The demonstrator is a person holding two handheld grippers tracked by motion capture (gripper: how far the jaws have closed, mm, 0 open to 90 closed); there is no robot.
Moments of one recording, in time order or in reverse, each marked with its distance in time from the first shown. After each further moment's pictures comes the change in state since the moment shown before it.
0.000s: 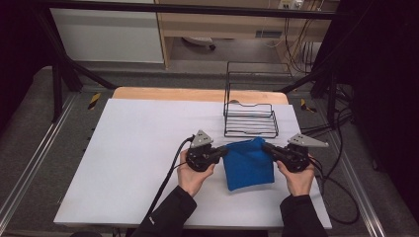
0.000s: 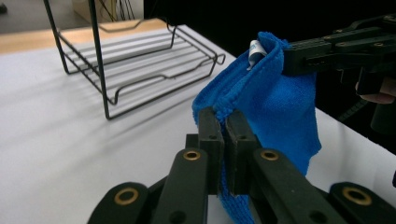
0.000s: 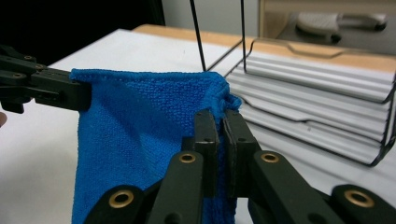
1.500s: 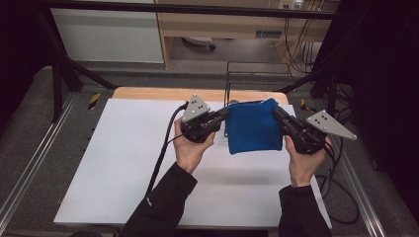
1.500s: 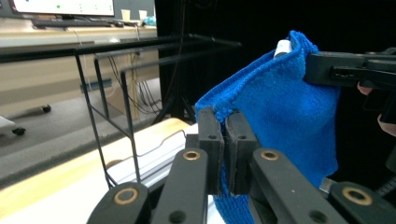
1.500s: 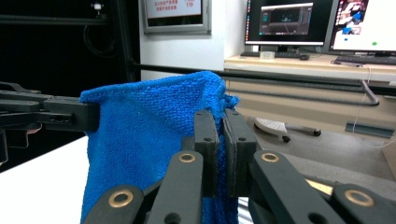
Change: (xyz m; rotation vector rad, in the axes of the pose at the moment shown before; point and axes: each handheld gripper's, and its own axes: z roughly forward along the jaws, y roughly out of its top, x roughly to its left) left arm -0.005 0.098 -0.037 -0.260 0.048 0.145; right arm 0.038 0.088 -0.039 -0.382 -0.137 -0.123
